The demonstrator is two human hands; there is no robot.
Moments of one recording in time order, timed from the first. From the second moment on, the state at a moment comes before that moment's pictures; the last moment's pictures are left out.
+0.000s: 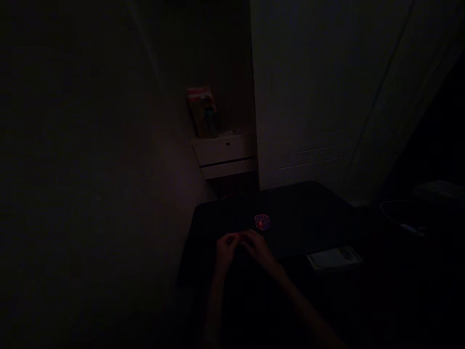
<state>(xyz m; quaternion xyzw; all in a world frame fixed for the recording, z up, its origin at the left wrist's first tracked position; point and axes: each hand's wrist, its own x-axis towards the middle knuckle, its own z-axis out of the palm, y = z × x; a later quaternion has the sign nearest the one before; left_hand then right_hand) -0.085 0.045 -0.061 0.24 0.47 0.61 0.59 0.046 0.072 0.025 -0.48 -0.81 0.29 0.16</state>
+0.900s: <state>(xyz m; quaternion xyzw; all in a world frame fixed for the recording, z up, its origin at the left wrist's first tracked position) -0.082 0.047 -0.063 0.31 0.48 0.59 0.57 0.044 0.065 0.023 -0.50 -0.83 0.18 0.15</state>
